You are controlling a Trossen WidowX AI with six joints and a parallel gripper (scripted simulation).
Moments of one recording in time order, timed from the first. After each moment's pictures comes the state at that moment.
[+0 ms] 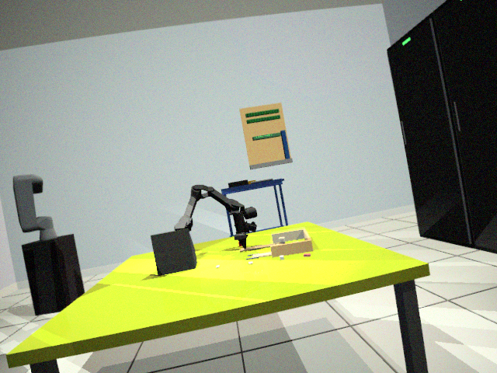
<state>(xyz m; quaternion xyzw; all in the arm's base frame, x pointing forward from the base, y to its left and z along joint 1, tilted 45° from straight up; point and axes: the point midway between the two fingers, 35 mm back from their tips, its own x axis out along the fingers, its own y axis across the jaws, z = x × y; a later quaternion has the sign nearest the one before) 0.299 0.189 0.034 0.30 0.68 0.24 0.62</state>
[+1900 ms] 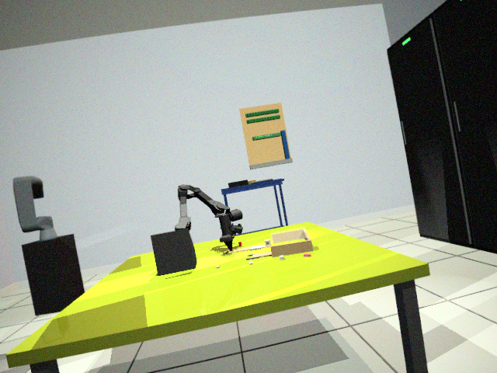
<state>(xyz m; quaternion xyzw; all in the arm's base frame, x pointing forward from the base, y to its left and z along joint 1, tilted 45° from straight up) 0.220 0.191 0.045 0.30 0.68 0.24 0.62</state>
